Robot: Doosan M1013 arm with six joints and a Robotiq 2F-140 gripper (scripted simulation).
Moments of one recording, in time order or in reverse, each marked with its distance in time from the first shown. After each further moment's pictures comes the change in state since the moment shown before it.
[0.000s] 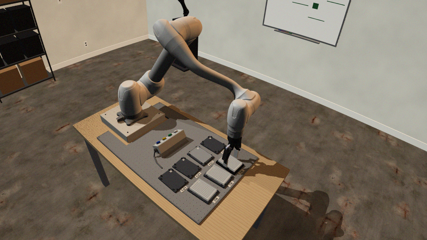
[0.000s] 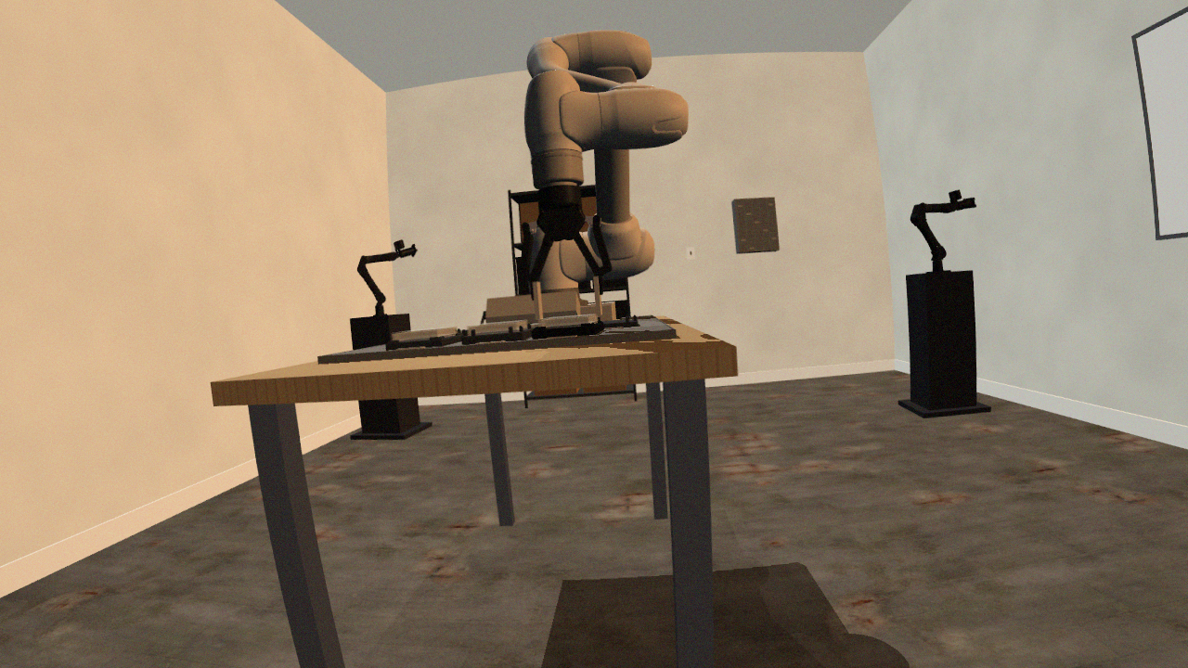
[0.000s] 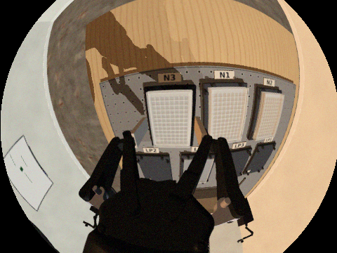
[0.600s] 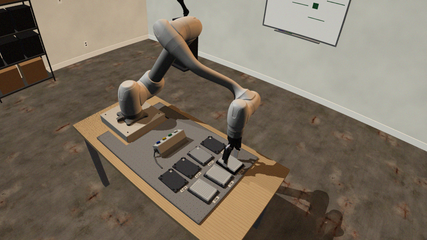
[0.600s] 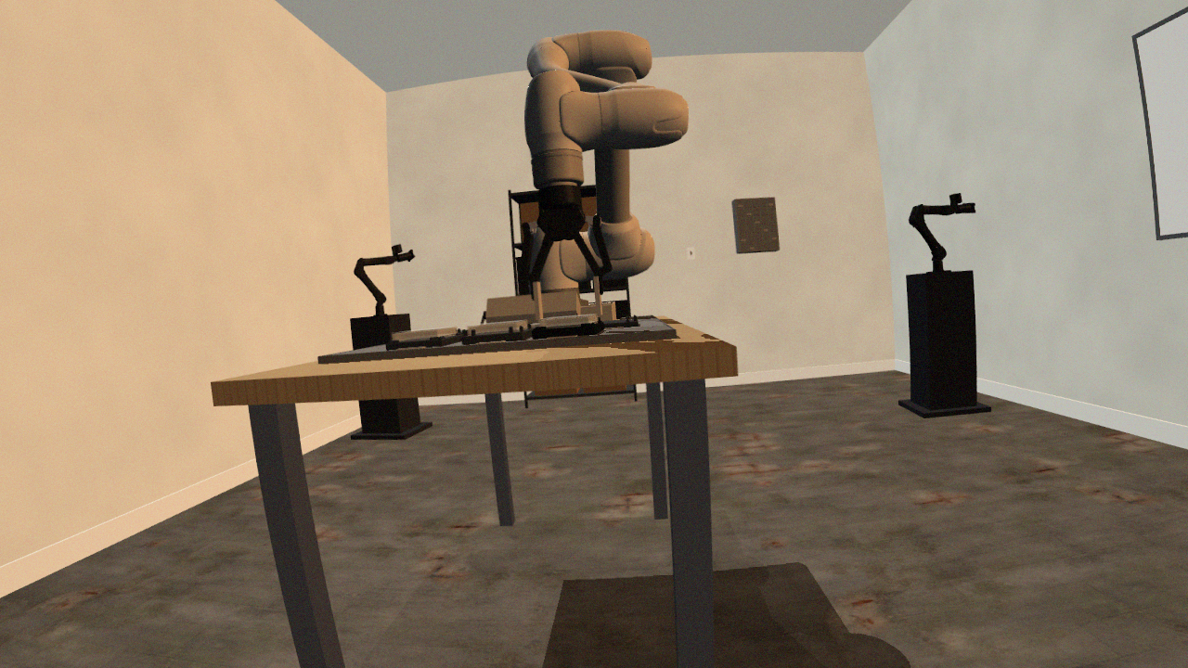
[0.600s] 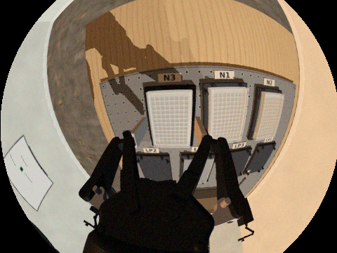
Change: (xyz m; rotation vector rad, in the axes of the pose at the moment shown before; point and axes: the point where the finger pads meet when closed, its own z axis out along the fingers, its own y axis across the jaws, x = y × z) arm 0.000 0.000 0.000 0.000 0.000 0.000
